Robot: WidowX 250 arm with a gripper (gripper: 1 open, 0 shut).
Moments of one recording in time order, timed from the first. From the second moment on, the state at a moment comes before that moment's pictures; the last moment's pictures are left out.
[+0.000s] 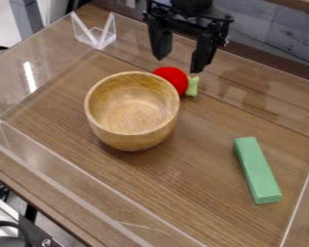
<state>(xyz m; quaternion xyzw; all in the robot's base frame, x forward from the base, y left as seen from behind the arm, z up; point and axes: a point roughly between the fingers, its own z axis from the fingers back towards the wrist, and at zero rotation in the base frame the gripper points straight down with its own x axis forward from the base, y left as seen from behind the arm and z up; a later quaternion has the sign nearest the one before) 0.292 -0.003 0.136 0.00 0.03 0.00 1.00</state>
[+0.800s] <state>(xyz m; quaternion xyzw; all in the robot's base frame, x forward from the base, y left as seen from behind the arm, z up) 0.293 -0.047 0.144 -0.06 0.03 0.00 1.00</state>
